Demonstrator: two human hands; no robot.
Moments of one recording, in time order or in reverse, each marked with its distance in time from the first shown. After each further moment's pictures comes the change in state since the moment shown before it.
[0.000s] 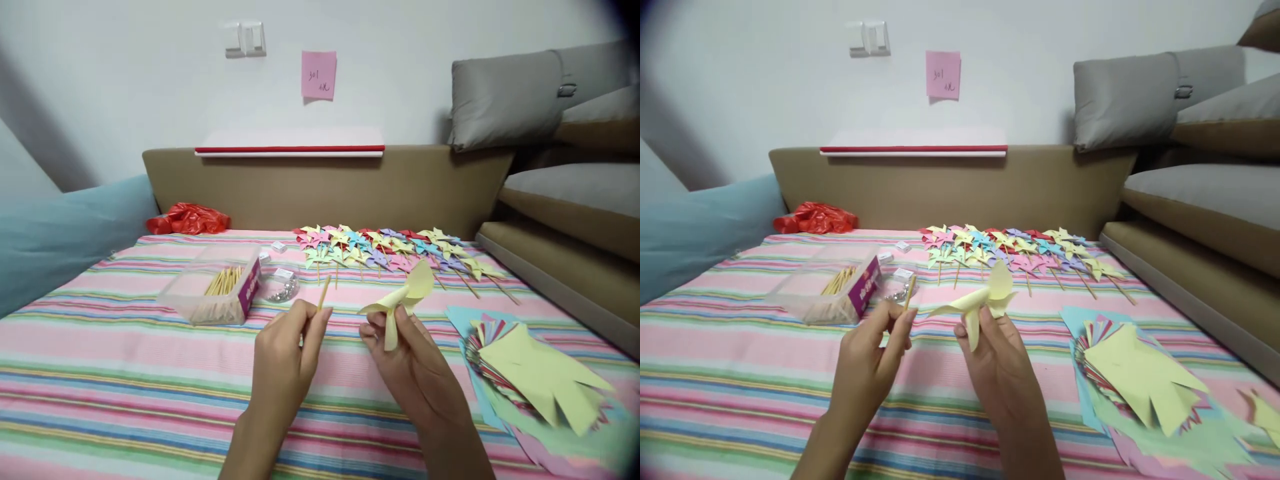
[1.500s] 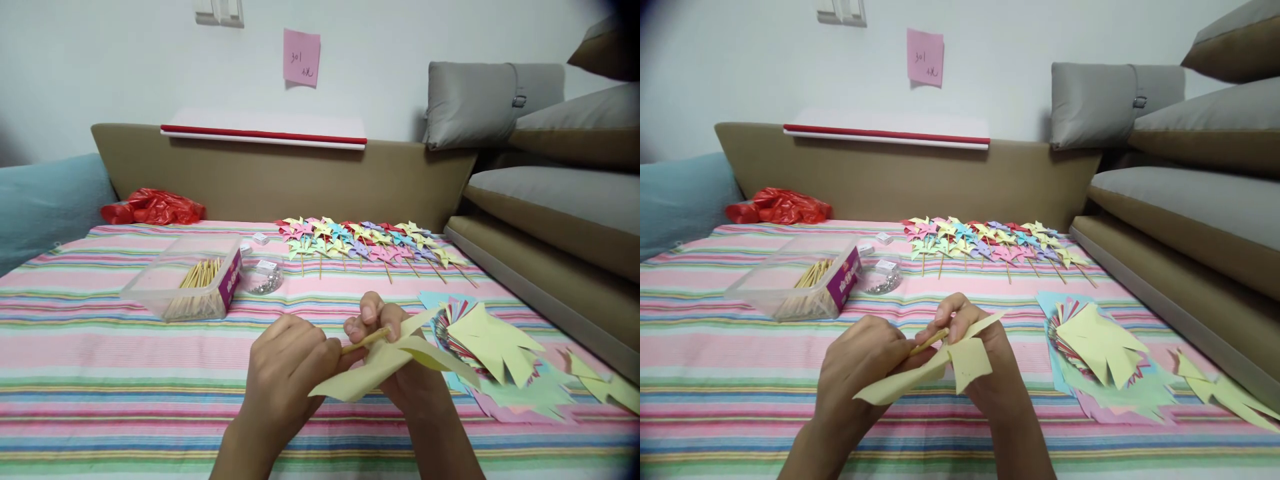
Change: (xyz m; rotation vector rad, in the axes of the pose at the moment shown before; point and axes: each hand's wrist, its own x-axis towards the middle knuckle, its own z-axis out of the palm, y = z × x) left_hand -0.010 0.006 -0.004 0.100 0.003 0.523; right_hand -0.019 -0.008 0.004 -0.231 -0.409 -0.086
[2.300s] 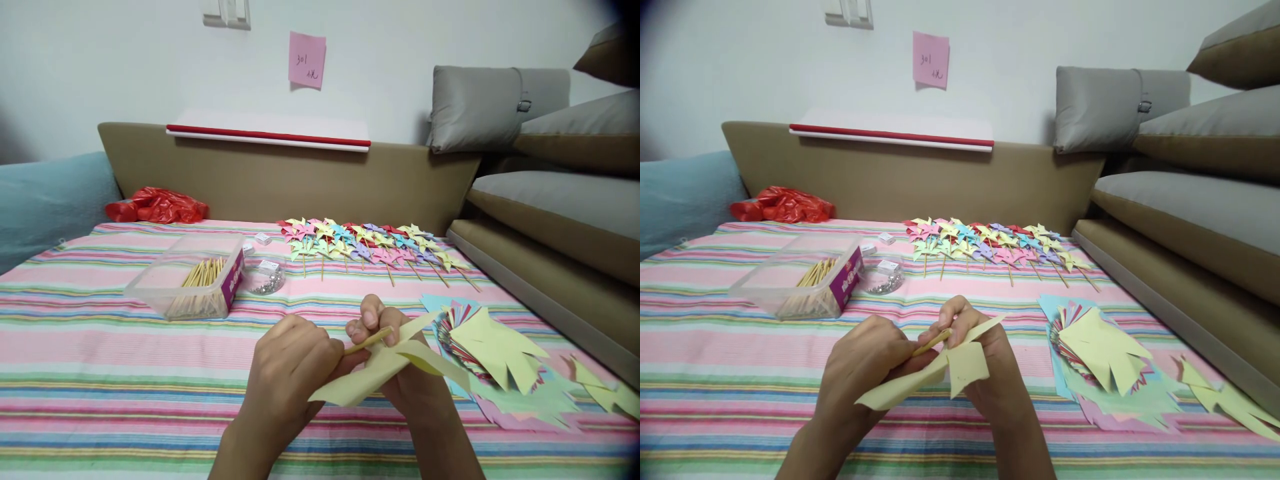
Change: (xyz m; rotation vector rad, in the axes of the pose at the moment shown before) left_hand -0.002 -0.008 0.002 0.029 -0.090 0.012; right_hand 0.001 0.006 -0.003 0.030 -0.029 0.007
